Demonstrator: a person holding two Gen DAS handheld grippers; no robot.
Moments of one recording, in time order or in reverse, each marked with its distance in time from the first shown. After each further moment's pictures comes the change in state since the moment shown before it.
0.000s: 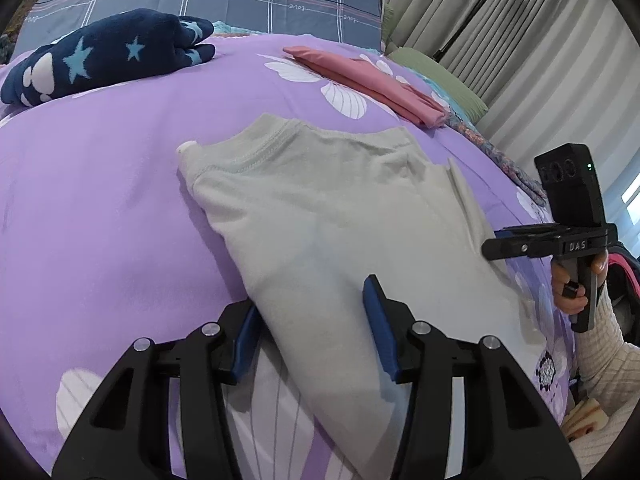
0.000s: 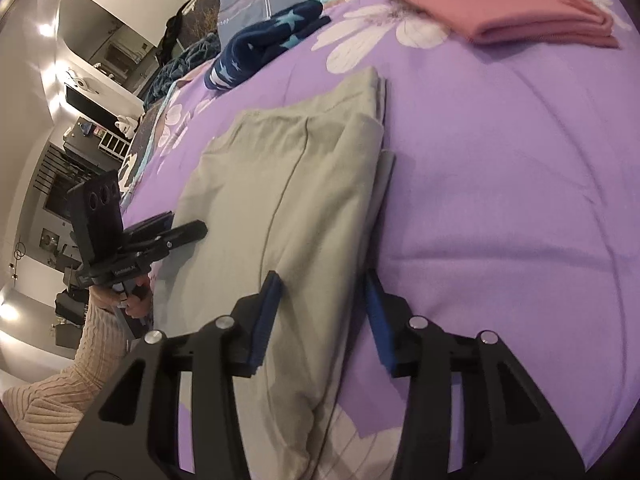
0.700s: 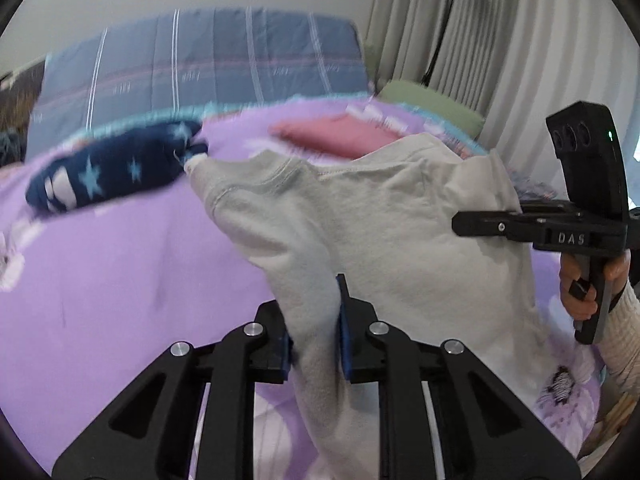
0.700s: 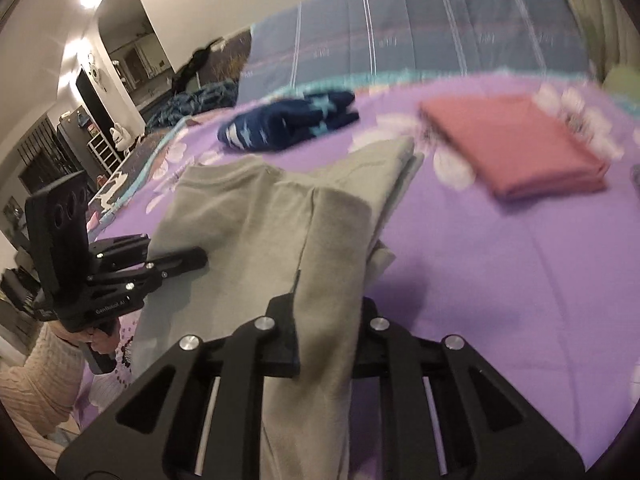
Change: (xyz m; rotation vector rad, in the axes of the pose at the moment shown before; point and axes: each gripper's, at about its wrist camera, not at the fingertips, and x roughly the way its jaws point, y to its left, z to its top) left arm -0.053 -0.064 0.019 0.208 -0.211 0.142; right arm -0.040 0.071 0.009 -0.232 -0.332 -0.165
